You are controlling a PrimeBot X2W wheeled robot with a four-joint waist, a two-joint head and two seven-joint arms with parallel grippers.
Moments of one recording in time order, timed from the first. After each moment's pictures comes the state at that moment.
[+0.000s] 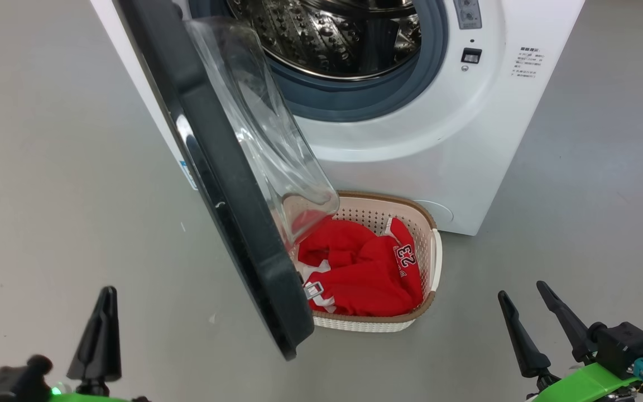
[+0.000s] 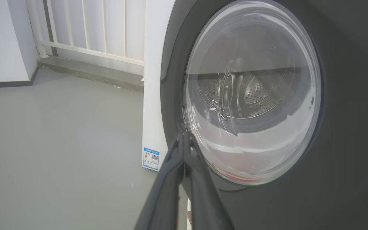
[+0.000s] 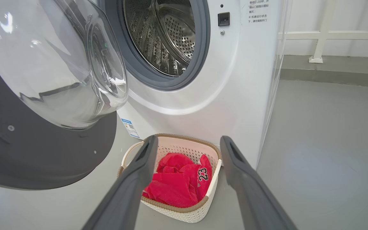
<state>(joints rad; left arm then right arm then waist) -0.02 0.09 0.08 0.14 -0.37 -0.12 -0.25 0.02 -0.20 0.13 0.23 0.41 0.13 -0.26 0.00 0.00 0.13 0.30</state>
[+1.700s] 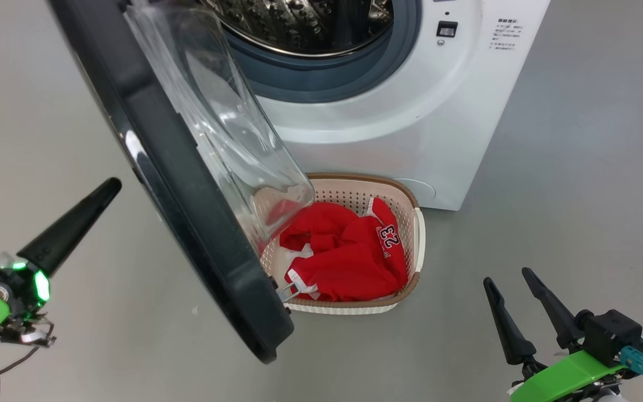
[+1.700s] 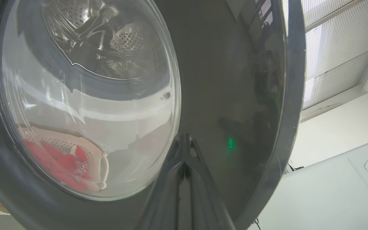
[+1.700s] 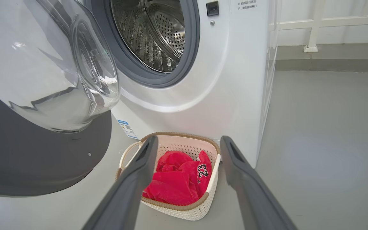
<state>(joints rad) -0.35 0.51 -0.02 -0.03 -1.70 -0.12 0.50 -0.02 -0.17 0.15 0.23 0.41 0.13 -0.26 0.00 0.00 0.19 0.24</state>
